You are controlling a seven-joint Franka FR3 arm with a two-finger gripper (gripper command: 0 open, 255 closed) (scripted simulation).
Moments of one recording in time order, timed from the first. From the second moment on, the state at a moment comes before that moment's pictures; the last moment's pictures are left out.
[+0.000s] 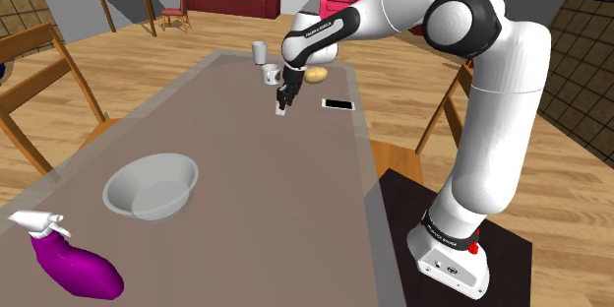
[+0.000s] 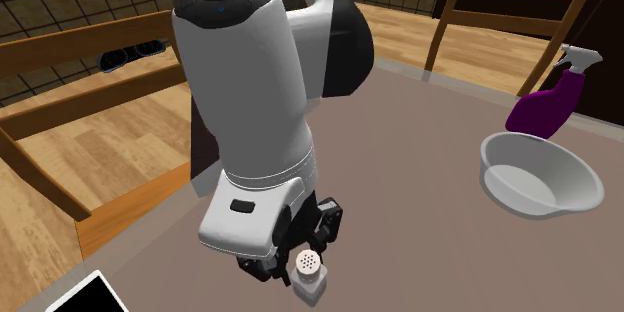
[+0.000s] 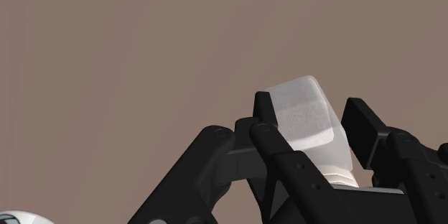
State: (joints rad) arm 0.00 0.27 -0.08 -1.91 0.15 2.34 -0.35
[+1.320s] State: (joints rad) arm 0.01 0.18 -0.09 -1.75 0.12 2.09 -0.31
